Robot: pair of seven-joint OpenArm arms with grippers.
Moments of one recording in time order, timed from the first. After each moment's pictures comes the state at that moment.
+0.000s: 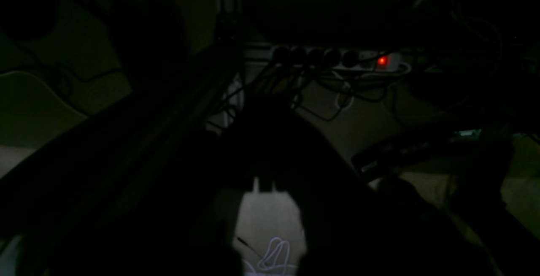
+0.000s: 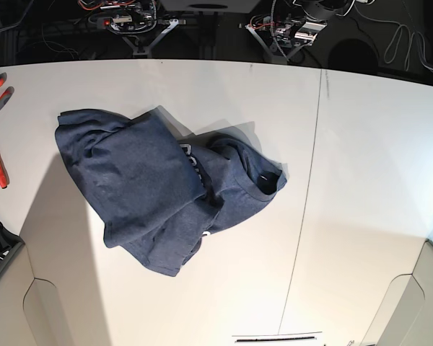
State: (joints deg) left arm -0.9 -0.7 7.8 15.4 -6.2 -4.5 9.0; right arm -1.4 0.0 -22.6 13.3 20.9 -2.4 -1.7
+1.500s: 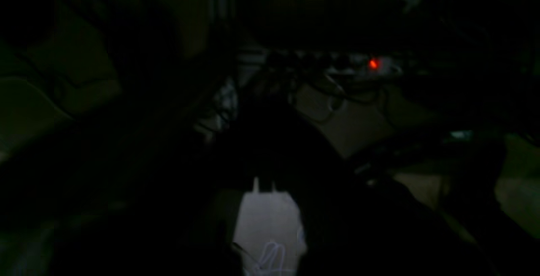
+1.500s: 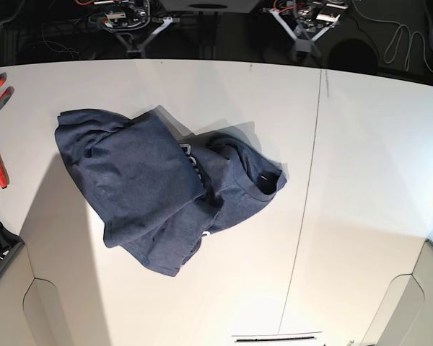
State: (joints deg) left arm 6.7 -6.9 7.8 20.4 -7.0 -4.8 6.2; right arm -4.5 3.1 -22.6 16.7 20.6 -2.6 -1.3
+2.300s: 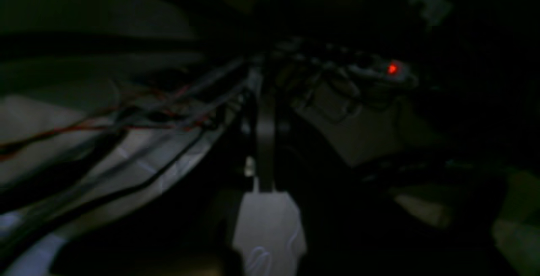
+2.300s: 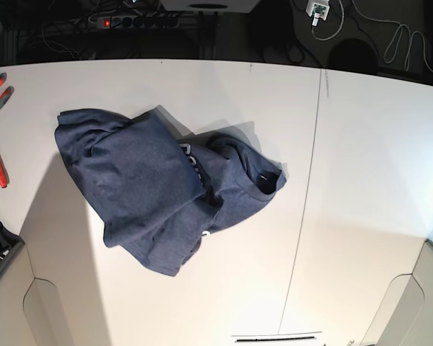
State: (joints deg) left arm 42.1 -13.2 7.8 70.9 -10.7 -5.0 6.6; right arm -41.8 10.2 -22.6 64.5 9.5 -6.6 -1.6
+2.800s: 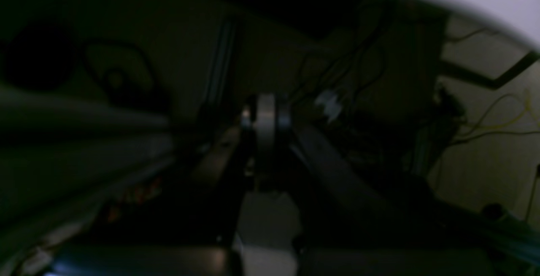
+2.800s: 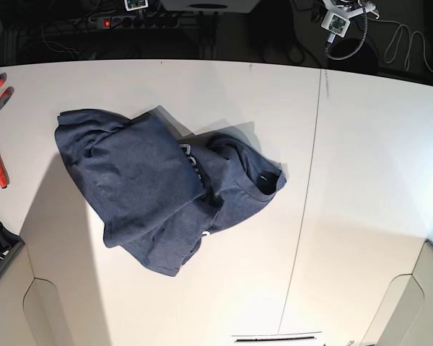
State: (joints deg) left arm 50.6 -22.2 7.8 94.7 -10.5 -5.0 9.1; right arm -51.6 10.2 -22.2 89.4 -4.6 -22.1 -1.7
